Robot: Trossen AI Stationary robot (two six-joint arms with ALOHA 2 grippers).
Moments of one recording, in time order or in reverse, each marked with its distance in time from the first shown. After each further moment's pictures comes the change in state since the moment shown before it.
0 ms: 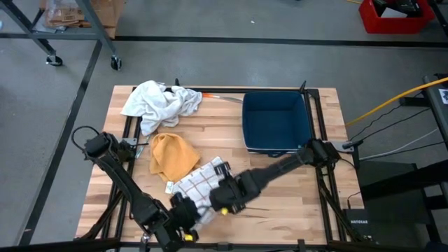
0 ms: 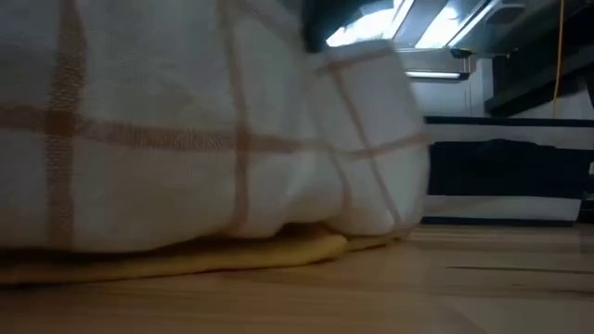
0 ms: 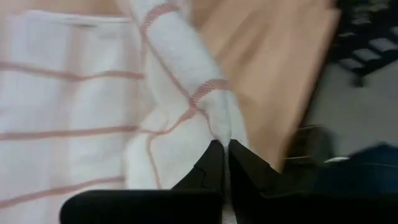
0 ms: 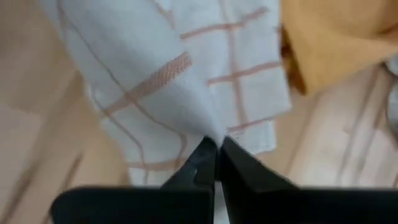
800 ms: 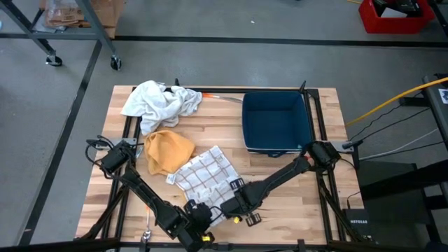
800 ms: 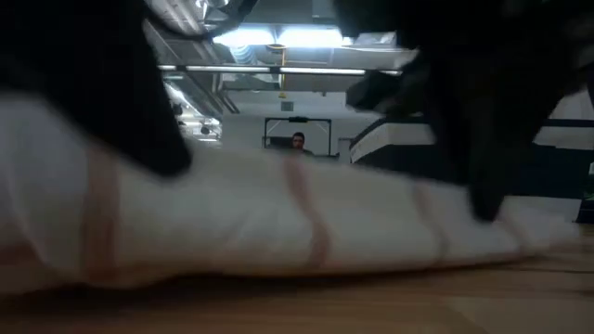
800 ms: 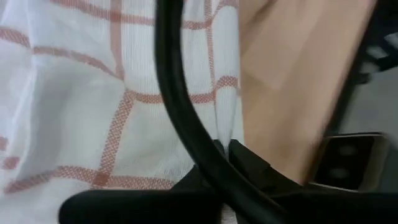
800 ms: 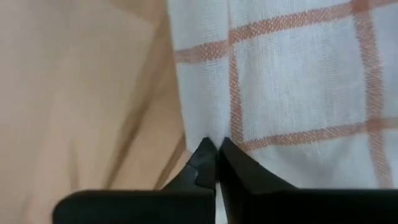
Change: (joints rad) left arm 0.056 0.239 -0.006 0.300 0.113 -0.007; right arm 0.092 0.000 -0.356 0.119 -0.361 0.158
